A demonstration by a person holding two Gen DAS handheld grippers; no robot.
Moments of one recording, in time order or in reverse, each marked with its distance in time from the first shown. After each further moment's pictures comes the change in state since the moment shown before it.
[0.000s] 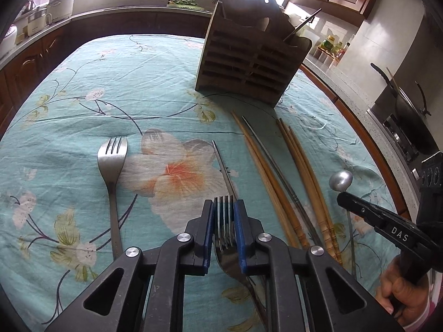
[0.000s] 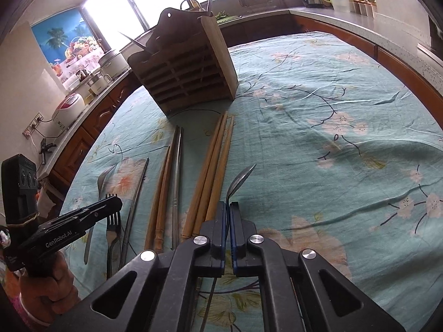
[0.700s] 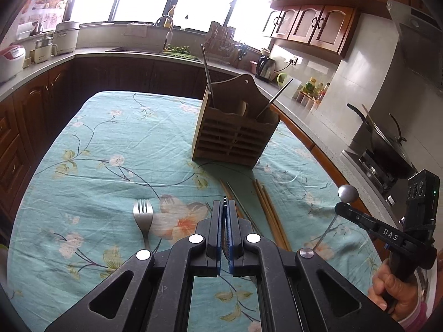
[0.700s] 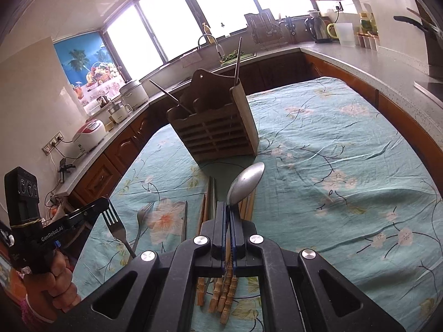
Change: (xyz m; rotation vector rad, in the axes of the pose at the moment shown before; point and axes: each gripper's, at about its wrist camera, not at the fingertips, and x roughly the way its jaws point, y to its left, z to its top) left arm -0.109 0.008 0.006 0.027 -0.243 -0.057; right arm -0.068 0.024 0.027 -0.023 -0.191 0.063
